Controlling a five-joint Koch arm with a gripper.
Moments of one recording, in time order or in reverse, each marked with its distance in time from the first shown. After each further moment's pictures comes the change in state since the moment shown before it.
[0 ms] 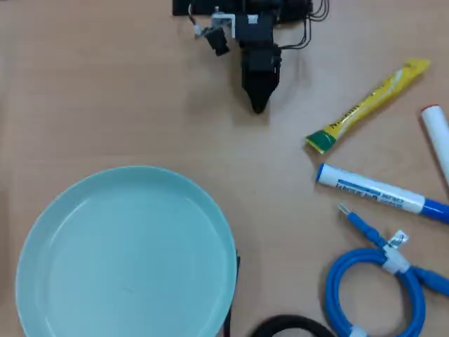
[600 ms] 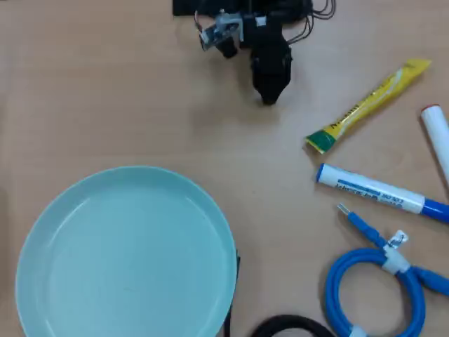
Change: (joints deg) arm -8.4 0.0 -21.6 31.8 0.2
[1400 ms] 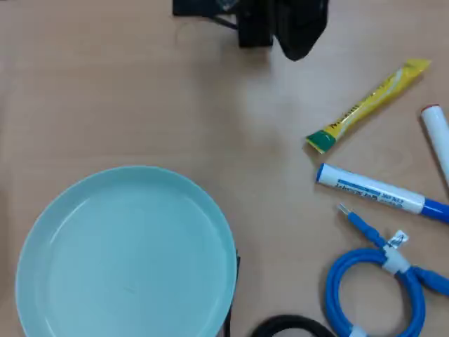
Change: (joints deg) arm -12.2 -8.6 -51.5 46.5 -9.6
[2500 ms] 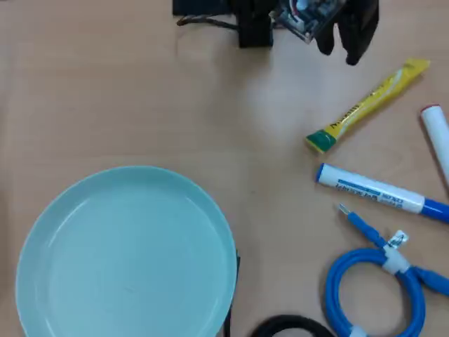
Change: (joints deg) arm -20.0 -17.6 -13.3 10.6 -7.2
